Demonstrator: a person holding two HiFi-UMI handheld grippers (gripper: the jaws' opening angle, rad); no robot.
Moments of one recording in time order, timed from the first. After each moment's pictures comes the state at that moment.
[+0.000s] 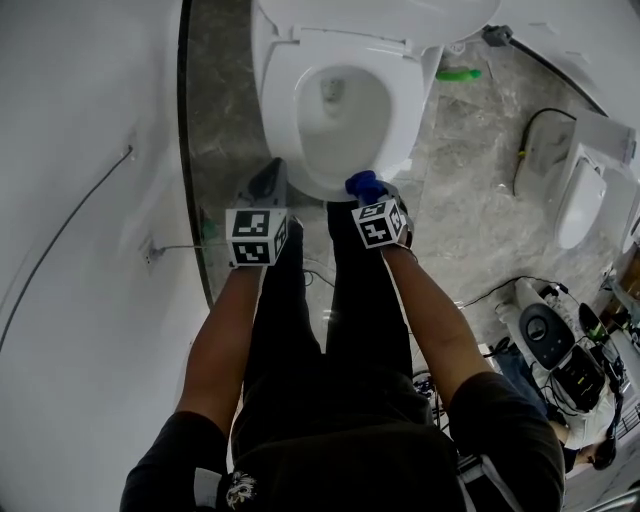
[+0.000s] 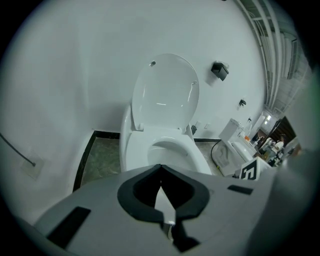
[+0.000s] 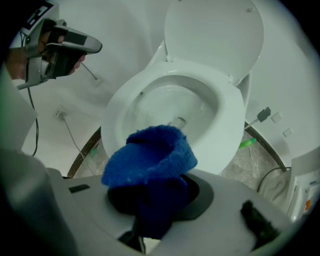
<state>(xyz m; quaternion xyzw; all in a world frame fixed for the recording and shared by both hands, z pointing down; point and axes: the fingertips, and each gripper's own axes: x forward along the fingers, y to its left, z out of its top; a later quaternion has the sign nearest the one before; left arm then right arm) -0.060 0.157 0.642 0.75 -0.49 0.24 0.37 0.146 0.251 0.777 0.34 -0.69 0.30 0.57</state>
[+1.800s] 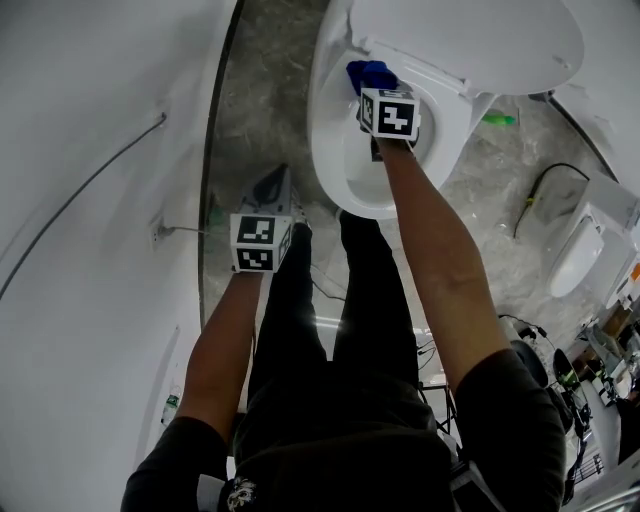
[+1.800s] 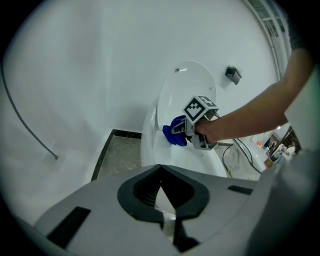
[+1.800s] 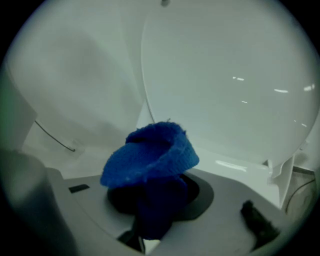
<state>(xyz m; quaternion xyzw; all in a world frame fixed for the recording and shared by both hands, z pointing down) -0.147 0.172 0.649 0.72 -0.55 0.23 0.37 -0.028 -0.042 0.737 0.42 -0.77 0.29 0.39</state>
